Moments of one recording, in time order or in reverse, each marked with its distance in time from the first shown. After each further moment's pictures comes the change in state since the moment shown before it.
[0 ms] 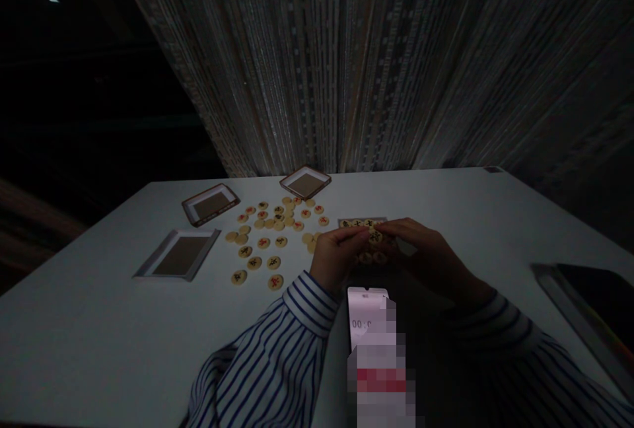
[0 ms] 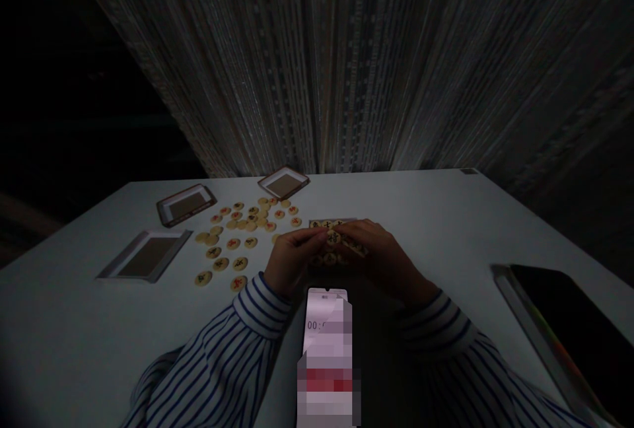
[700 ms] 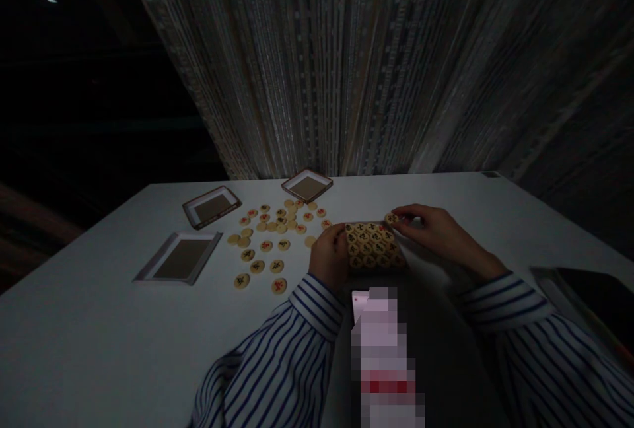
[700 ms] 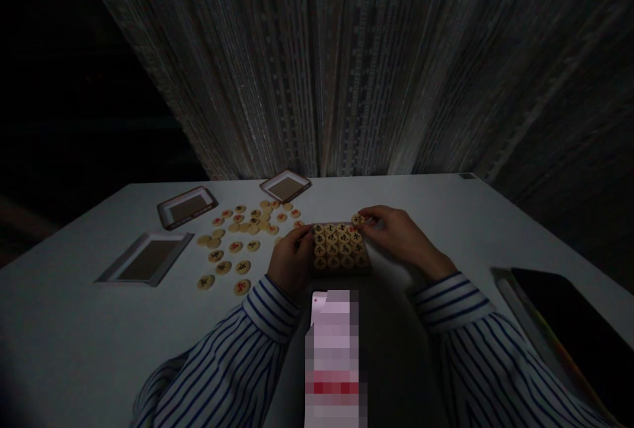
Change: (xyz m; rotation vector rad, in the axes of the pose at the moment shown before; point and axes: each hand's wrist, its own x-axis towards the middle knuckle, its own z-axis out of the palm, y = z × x) left_hand 0.014 -0.009 -0.026 0.873 0.160 0.357; right_hand 0.021 0.037 -0.016 -0.068 -0.122 0.383
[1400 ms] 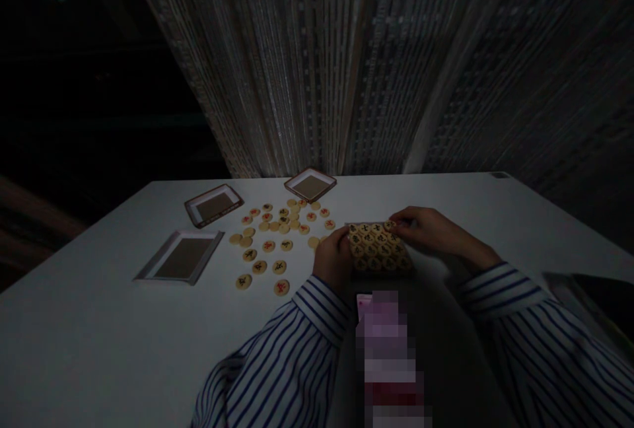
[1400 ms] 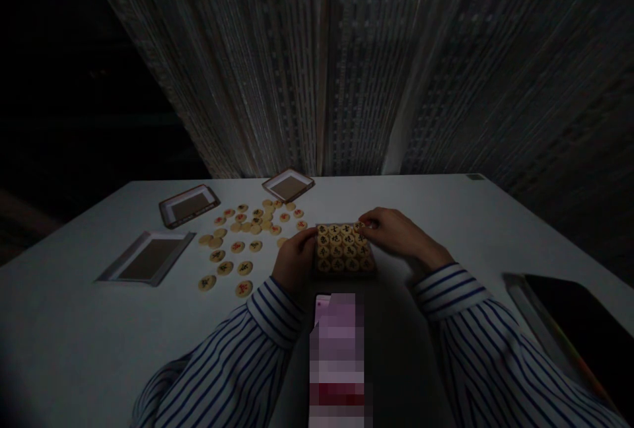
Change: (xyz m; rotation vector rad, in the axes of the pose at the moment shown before) left_hand 0.003 -0.008 0.004 -0.050 -0.064 -0.092; right_hand 0.019 0.019 0.013 -0.115 -0.188 -0.037
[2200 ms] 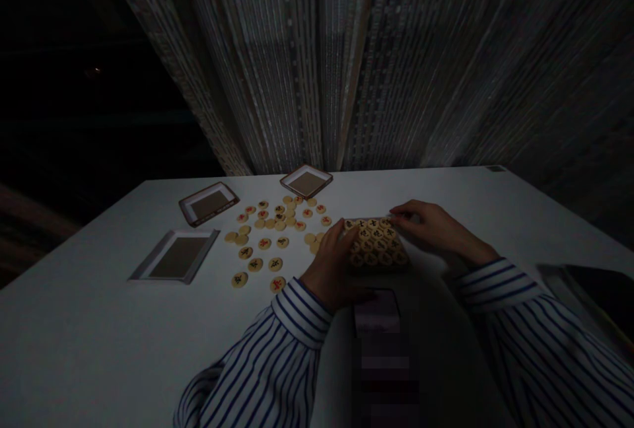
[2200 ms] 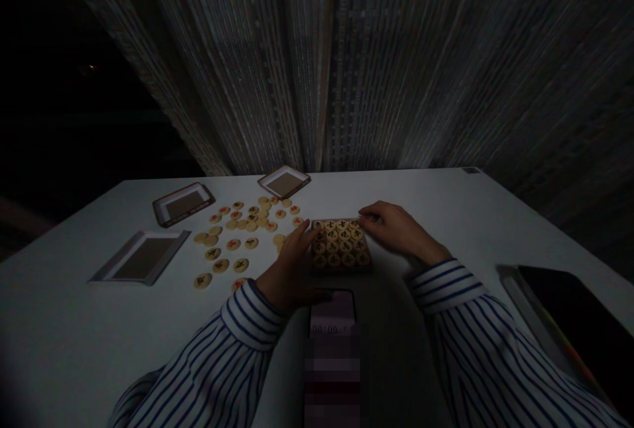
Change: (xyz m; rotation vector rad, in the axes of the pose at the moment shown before) left_hand -0.023 -0.004 -0.023 0.233 -0.332 0.376; right_hand -0.008 0.004 0.001 0.043 0.126 0.007
